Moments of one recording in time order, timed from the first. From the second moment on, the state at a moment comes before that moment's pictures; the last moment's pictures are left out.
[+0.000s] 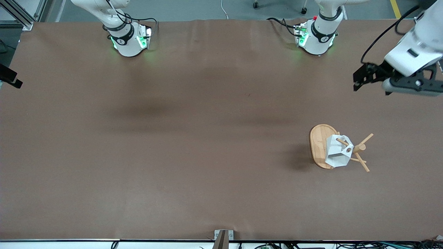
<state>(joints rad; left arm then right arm) 0.00 -0.09 -0.14 -1.64 -0.02 1.58 0.02 -0.04 -0.02 -0.10 -1.48 -0.02 1.47 0.01</state>
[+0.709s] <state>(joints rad) -0.01 -0.11 -0.11 -1.62 -0.02 1.49 0.01 -0.04 -0.02 -0.11 -1.47 -0.02 1.47 -0.03</state>
